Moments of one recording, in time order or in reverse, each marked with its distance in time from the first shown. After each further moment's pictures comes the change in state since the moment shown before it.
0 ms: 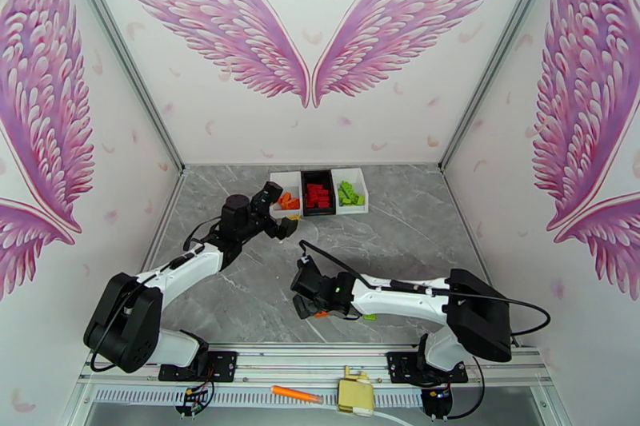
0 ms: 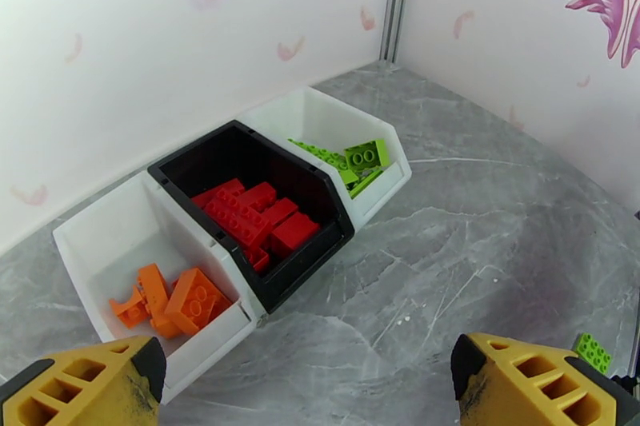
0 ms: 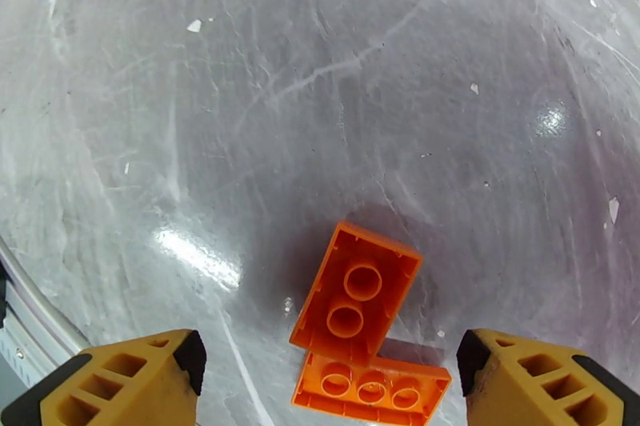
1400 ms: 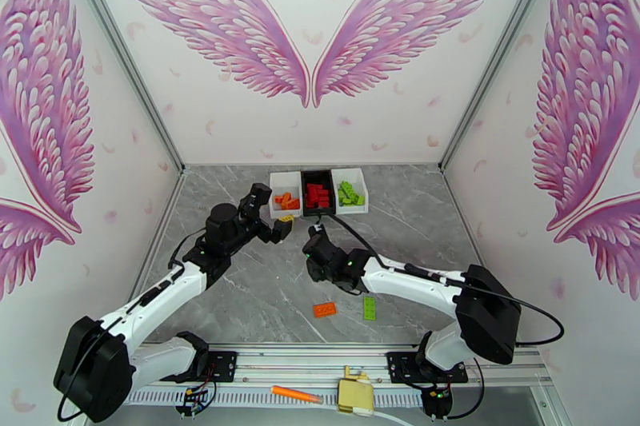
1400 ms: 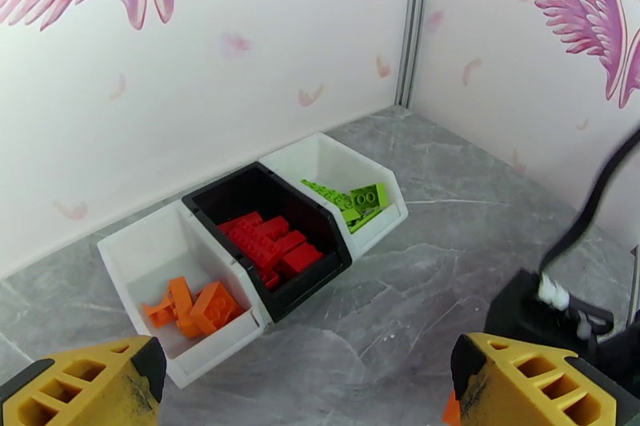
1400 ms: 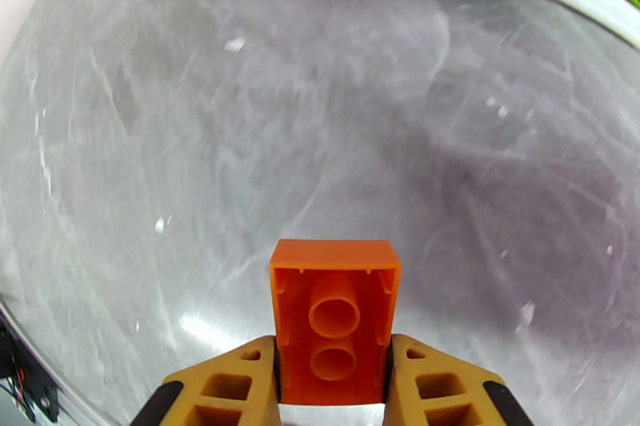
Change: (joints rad) left arm -0.056 -0.301 -0.093 -0.109 -0.150 -0.047; right arm -0.252 -0.077 0.022 0.156 0.030 -0.126
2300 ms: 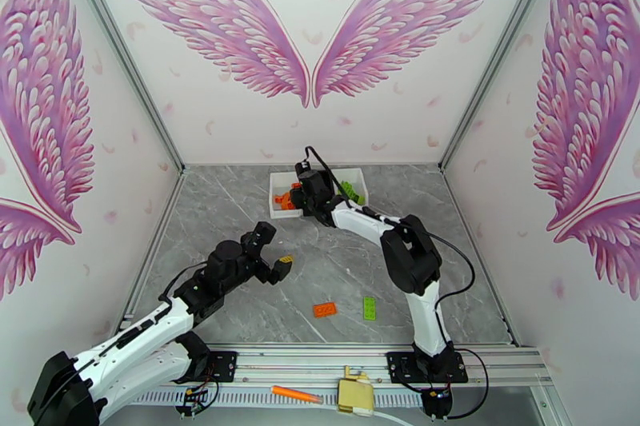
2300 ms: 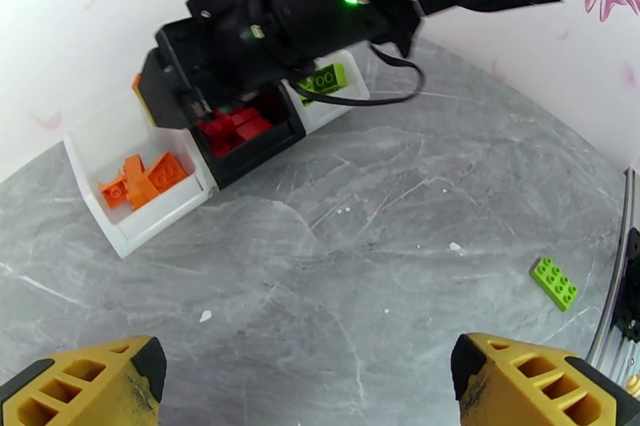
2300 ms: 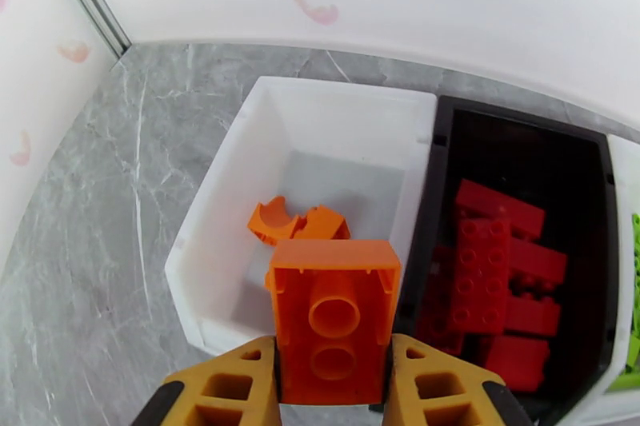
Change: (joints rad) left arm -0.204 -0.235 -0.230 -0.167 -0.155 -0.026; right arm -0.277 0.653 0.720 0.326 -0.135 -0.261
